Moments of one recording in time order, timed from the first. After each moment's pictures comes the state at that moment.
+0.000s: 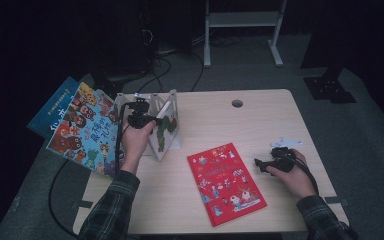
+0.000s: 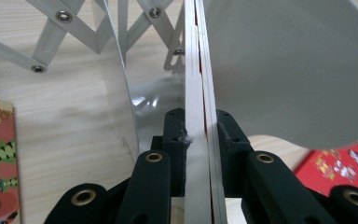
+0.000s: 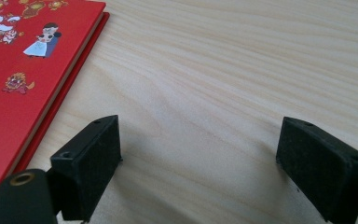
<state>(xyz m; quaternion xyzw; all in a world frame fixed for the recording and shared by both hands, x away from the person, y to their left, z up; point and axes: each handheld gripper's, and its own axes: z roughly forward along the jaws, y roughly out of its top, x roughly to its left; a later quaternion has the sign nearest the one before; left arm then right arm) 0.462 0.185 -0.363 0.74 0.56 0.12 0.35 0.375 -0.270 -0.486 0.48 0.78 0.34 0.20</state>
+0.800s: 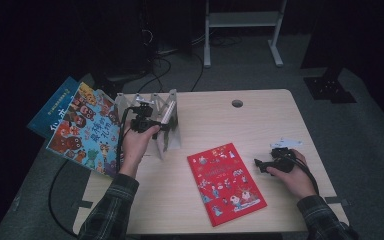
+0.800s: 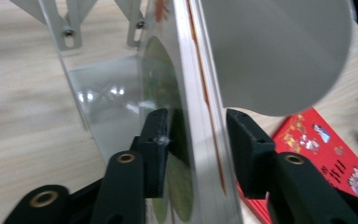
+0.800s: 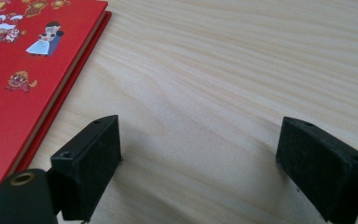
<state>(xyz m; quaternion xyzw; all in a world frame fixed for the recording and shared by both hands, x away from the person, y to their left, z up) 0.451 0.180 -0.370 0.76 0.54 0.06 0.36 0.374 -0.270 -0.487 0.48 0.78 0.34 0.20</state>
